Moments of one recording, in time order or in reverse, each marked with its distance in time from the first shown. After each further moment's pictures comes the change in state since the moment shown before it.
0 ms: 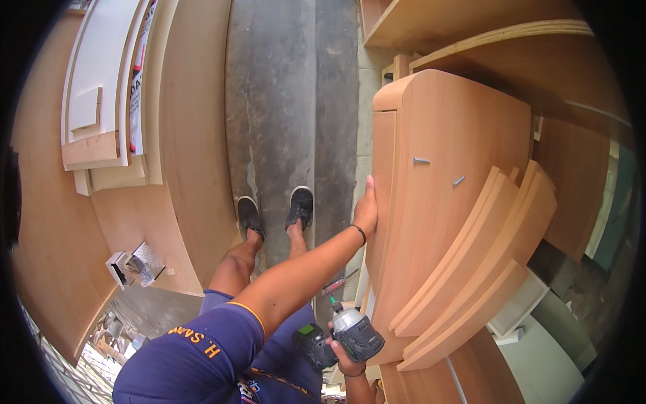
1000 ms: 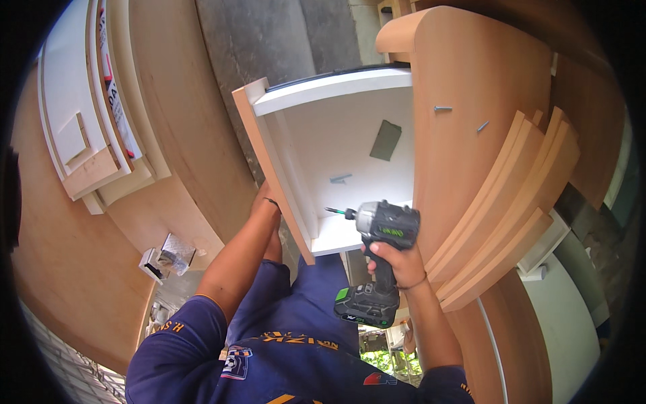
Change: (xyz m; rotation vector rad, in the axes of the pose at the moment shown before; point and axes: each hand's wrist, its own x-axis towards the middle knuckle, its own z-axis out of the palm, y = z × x) left_hand -0.030 0.001 -0.232 -0.059 -0.023 0.084; right_hand 0.105 -0.120 0.051 -0.025 -0.122 0.360
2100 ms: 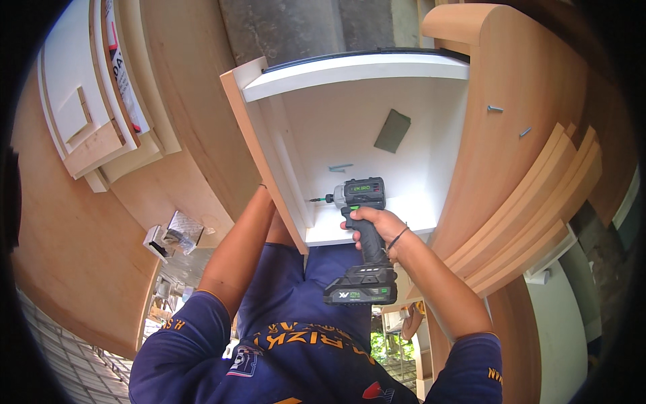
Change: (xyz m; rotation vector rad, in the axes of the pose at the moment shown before) left_hand -0.032 0.035 -0.032 0.046 0.049 -0.175; right_hand 0.083 0.028 0.036 0.106 -0.114 0.691
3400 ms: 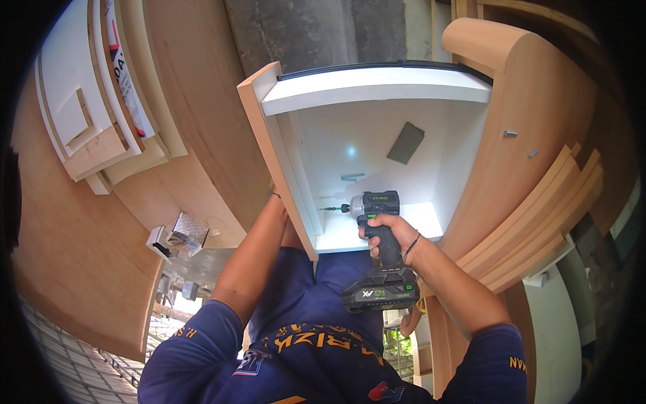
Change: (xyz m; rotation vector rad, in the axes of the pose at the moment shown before) left_hand 0.023 -0.034 -0.019 -0.579 0.009 0.020; right_hand 0.004 -0.009 -0.010 0.241 -0.171 0.193
